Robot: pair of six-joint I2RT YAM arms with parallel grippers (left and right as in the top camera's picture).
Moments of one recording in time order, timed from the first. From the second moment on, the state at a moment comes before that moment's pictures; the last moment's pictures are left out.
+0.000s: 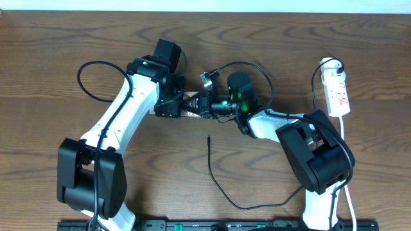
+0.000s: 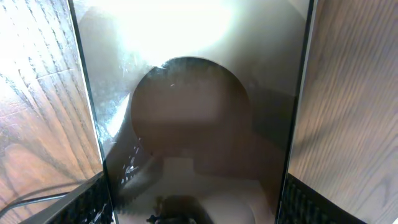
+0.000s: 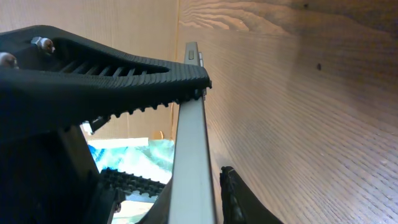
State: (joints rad) left arm -0.31 1.79 1.41 -0.96 0.12 -1.75; right arm 0.53 2.06 1.00 0.69 -0.94 1.11
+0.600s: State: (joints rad) left arm -0.32 1.79 1.41 -0.95 0.12 -1.75; right arm 0.53 2.06 1.00 0.69 -0.94 1.08
